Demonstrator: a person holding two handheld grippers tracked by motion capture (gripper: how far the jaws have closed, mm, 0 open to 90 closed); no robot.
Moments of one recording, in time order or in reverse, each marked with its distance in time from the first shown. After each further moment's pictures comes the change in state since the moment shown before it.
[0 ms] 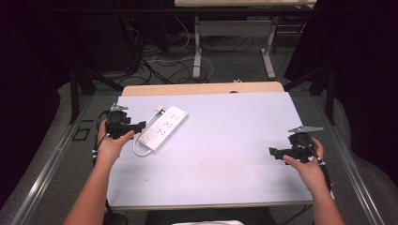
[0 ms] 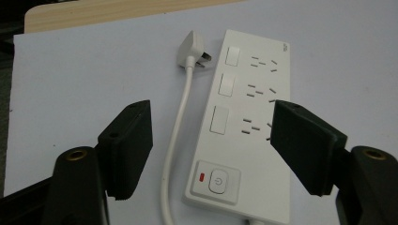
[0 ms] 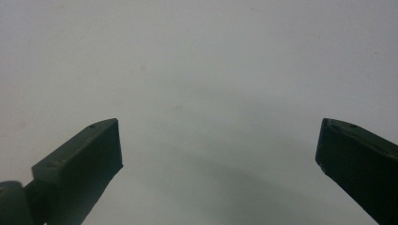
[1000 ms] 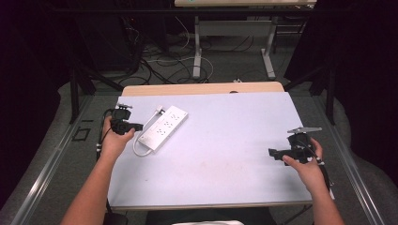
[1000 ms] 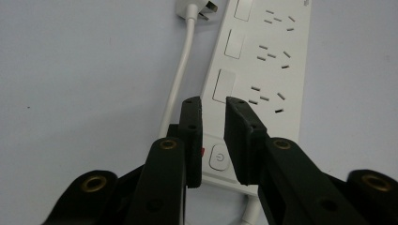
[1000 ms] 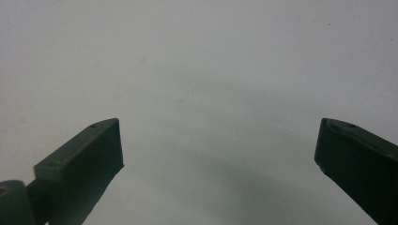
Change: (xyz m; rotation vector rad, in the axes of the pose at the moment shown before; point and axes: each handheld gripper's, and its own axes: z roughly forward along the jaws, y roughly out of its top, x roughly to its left) left arm 0.006 0.007 0.018 0.230 -0.034 -0.072; right arm -0.001 -0.003 0.005 0.031 0.017 0.030
